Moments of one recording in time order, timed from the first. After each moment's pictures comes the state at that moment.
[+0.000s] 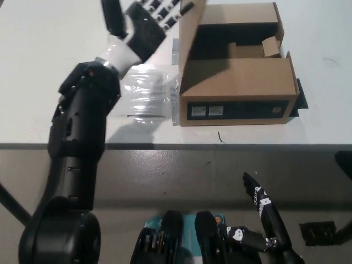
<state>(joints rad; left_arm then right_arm) -0.99 0.04 0.20 0.61 -0.74 0.38 -0.27 -0.07 -0.05 0.17 0.36 -0.07 -0.42 -0.02</state>
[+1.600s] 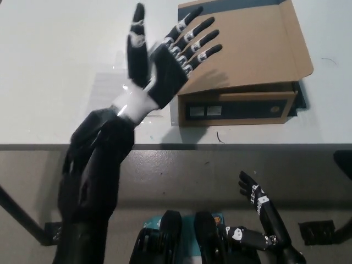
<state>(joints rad) -0.66 -0.01 0.11 0.06 -0.62 0.39 -0.34 -0.08 -0.07 0.17 0.36 -0.07 -0.42 0.02</state>
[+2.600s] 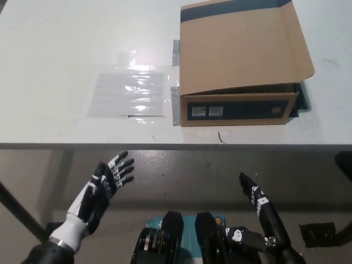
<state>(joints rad) -0.11 0.21 -0.03 0.06 -0.13 0.00 -0.29 -0.07 -0.06 0.17 0.36 -0.07 -0.42 0.02</state>
